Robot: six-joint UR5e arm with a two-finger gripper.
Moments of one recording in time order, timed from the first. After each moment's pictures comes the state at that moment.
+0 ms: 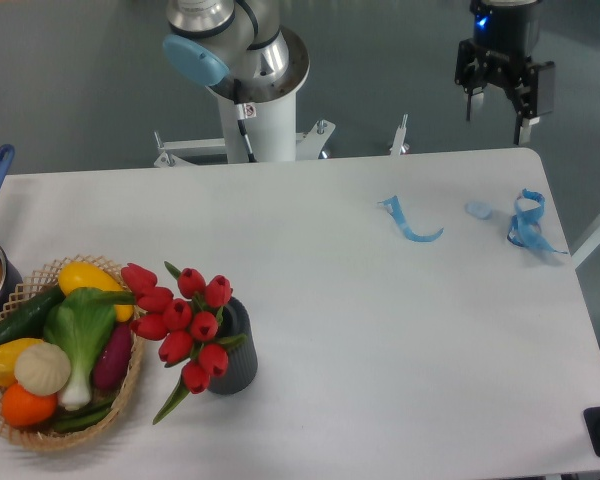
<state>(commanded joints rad) 3.05 -1.49 -1.79 -1.09 1.20 2.10</state>
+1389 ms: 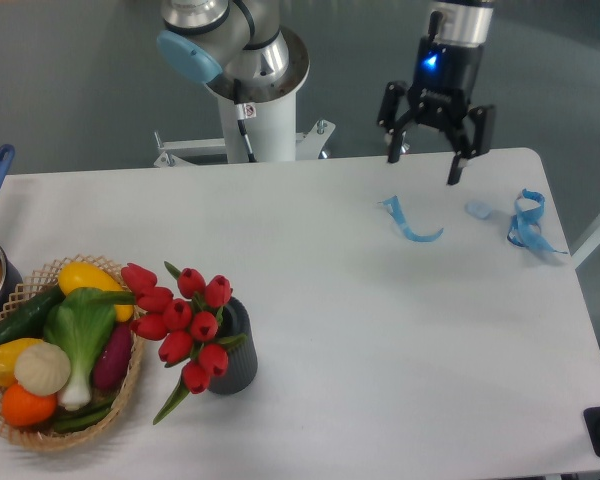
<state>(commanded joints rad) 2.91 -1.50 -1.91 -1.05 0.88 1.57</state>
